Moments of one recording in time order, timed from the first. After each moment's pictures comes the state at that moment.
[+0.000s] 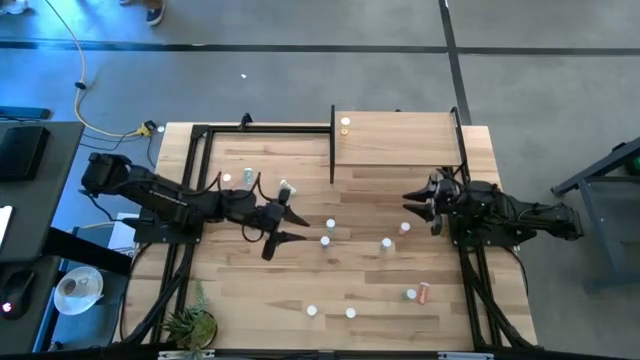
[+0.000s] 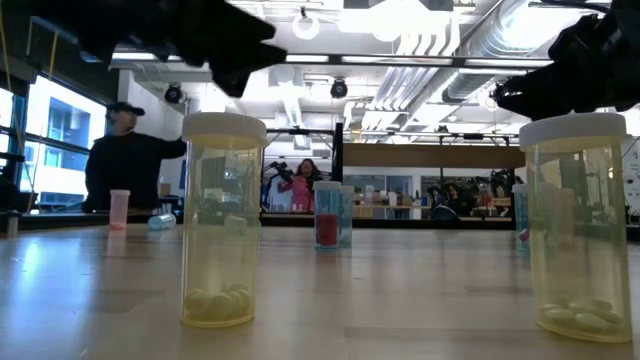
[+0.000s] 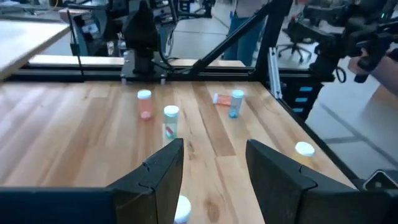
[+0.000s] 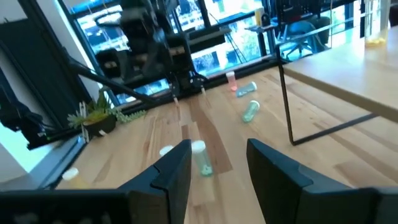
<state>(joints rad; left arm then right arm) -0.01 1.30 0.50 0.59 0.06 -0.09 -0.10 0.01 0.08 -0.12 -0.01 0.29</state>
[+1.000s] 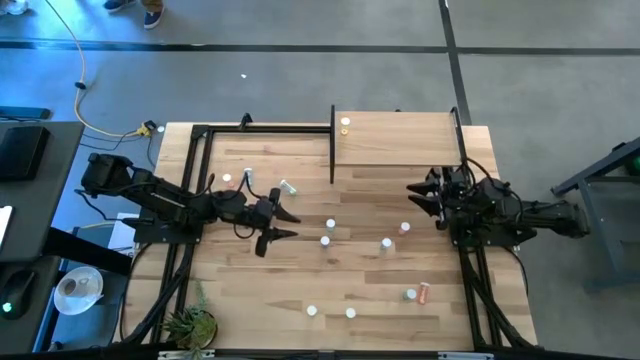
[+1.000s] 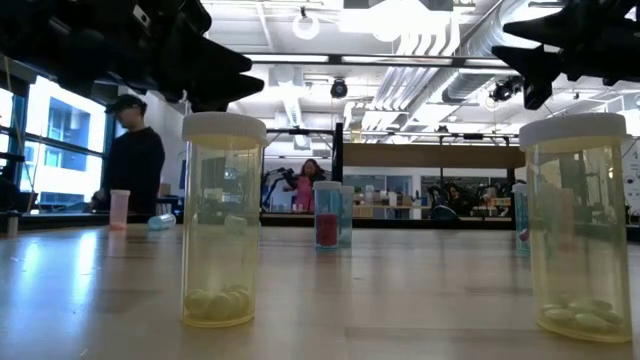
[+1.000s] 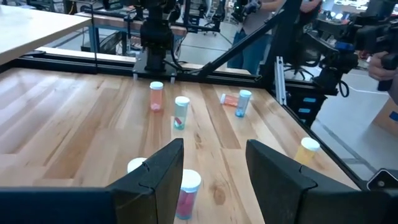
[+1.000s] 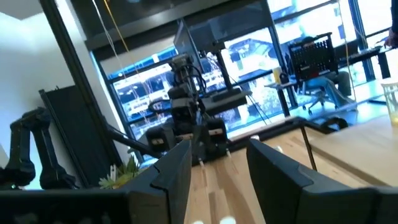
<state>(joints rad) 0.02 1.30 0.33 0.82 0.06 -0.14 -0.10 0.11 0.08 0.26 -0.02 0.33</state>
